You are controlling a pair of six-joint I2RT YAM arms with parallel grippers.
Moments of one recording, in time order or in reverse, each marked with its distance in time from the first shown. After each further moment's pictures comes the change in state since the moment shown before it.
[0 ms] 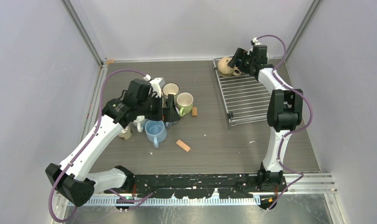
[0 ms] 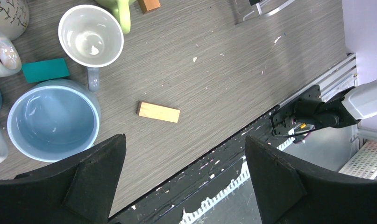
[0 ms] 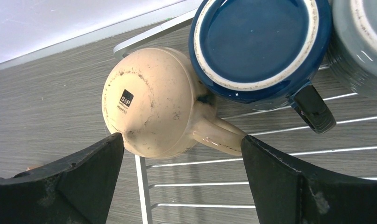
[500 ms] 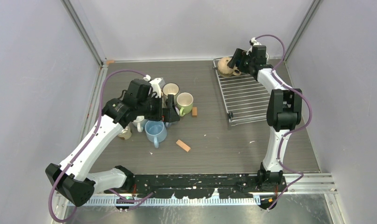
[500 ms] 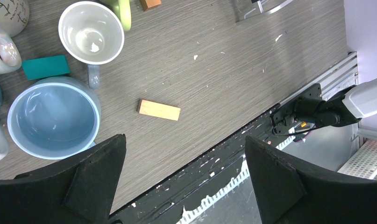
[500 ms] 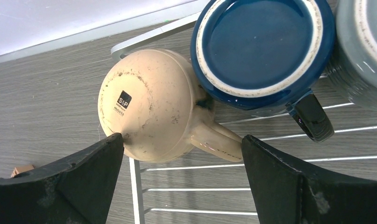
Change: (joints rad) left arm 0.000 0.000 0.004 -0.012 0.000 0.000; right arm 0.005 0.011 0.000 0.021 0.009 -0.039
